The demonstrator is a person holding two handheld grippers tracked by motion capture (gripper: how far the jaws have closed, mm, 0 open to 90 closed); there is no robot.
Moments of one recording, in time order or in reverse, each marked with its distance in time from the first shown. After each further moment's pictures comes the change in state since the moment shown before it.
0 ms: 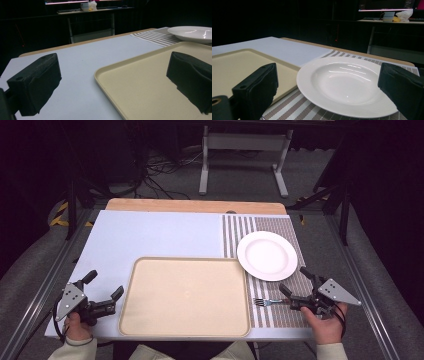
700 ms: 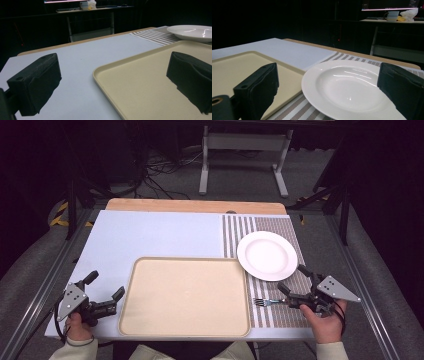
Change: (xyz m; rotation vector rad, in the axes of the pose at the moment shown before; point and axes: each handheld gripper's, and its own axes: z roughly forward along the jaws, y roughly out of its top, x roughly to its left) left arm -0.003 -0.001 0.002 0.009 -0.003 -0.003; right arm 0.005 0.014 0.006 0.006 0.025 0.008
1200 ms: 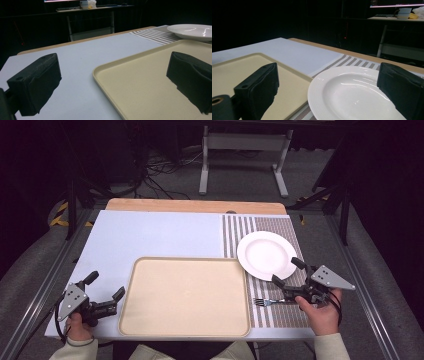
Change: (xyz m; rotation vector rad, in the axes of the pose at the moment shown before) left arm 0.000 0.000 0.000 0.005 0.003 -0.001; right arm 0.001 0.020 0.020 0.041 0.050 -0.002
